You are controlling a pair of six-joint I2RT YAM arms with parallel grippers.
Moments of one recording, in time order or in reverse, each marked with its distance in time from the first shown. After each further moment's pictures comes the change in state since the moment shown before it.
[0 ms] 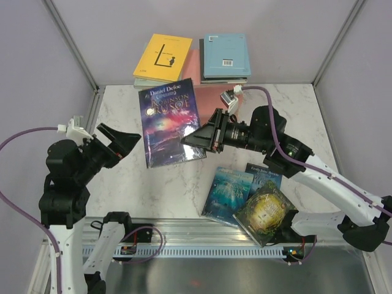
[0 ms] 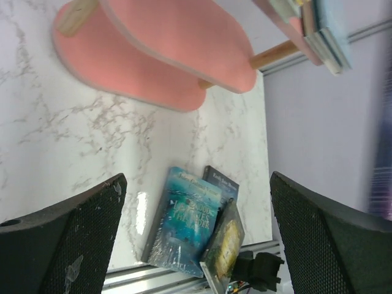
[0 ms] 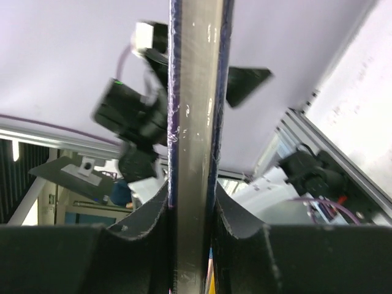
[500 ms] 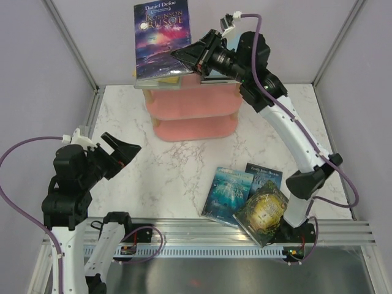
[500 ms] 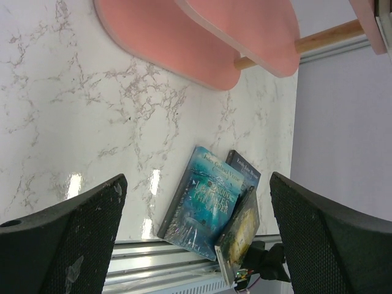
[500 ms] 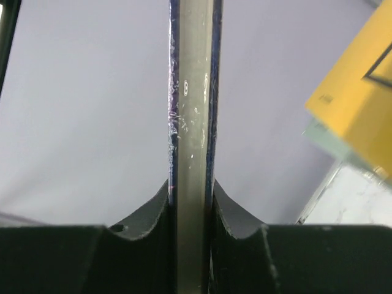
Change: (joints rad) left arm 0.000 -0.032 -0.048 -0.154 -0.080 0.014; right arm -0.269 0.563 0.822 -0.062 -0.047 -0.035
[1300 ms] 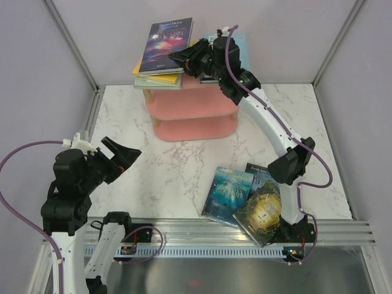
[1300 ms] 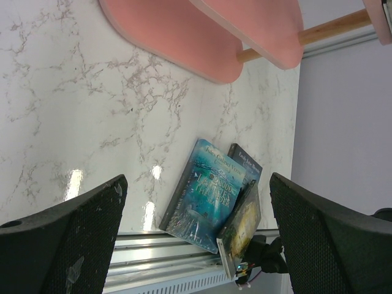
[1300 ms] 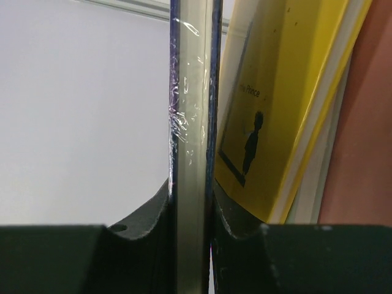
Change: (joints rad) left arm 0.000 -0.042 -0.008 -0.042 0.008 0.000; right arm -0.029 0.310 0.192 -0.105 0.257 0.103
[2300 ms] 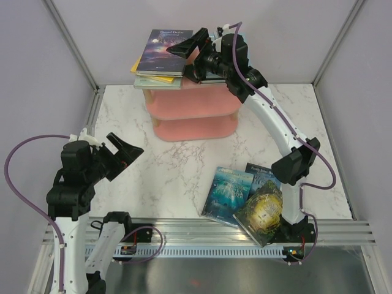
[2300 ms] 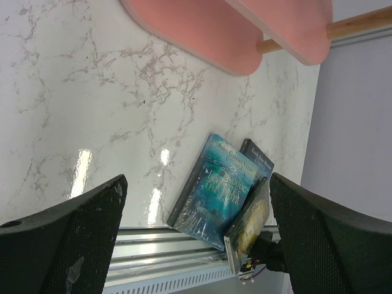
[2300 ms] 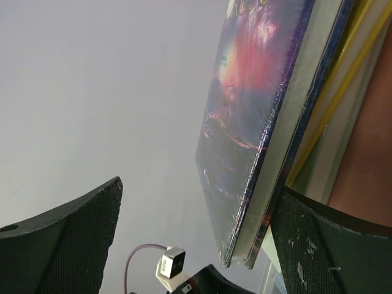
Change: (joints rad) left arm 0.000 0.070 -0.031 0.009 -0.001 0.017; right arm -0.043 -0.012 -0.030 0.039 -0.194 0.026
